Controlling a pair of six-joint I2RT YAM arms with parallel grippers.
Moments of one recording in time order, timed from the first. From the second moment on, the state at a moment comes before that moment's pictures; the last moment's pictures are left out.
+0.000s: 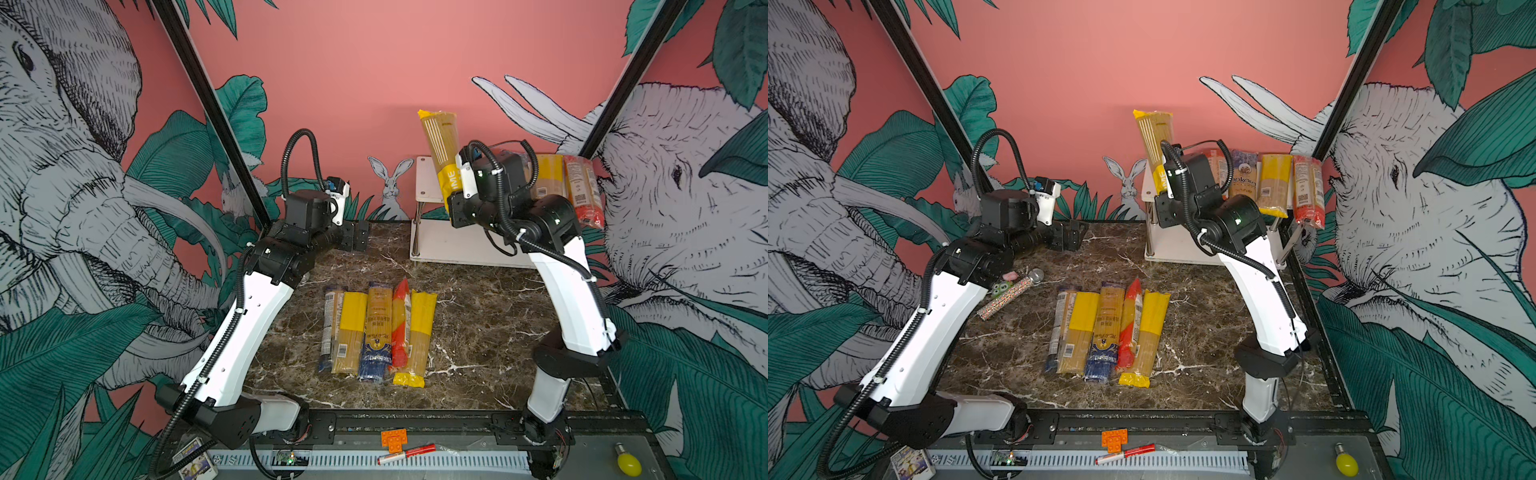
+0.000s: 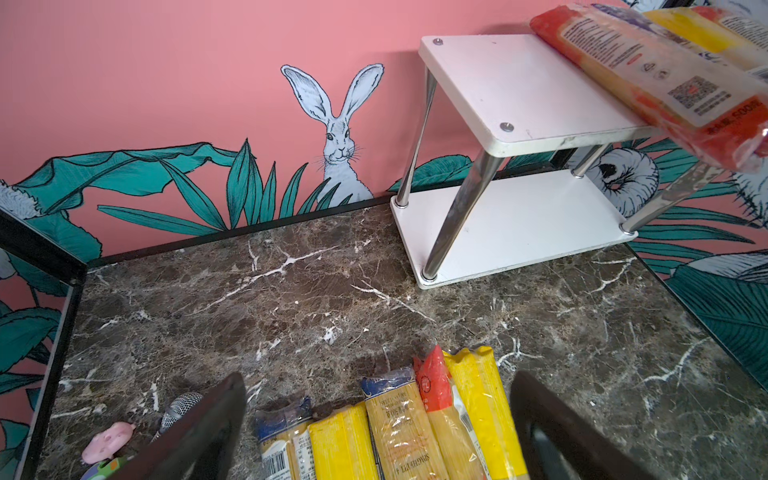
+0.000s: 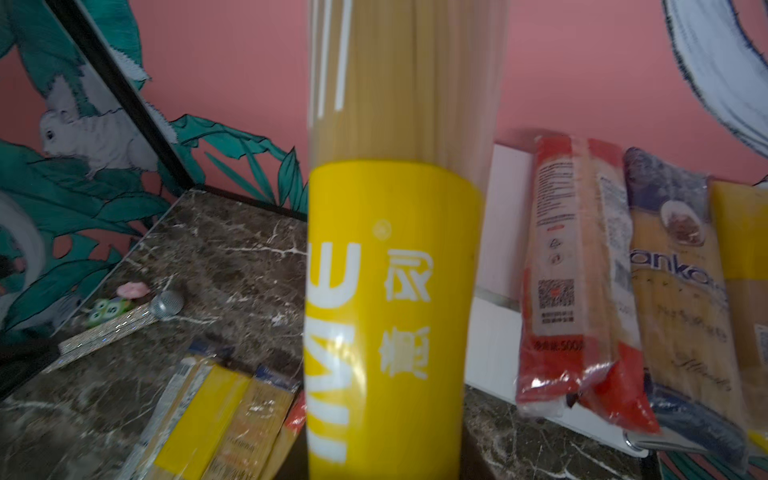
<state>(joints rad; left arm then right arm) -0.43 1.34 1.67 -0.79 0.02 -0.09 0.68 1.87 2.65 -1.26 0.38 0.12</state>
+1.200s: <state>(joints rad) -0.38 1.29 1.64 -0.79 0.02 -0.10 0.51 2.10 2.69 -1.10 0.52 0.23</state>
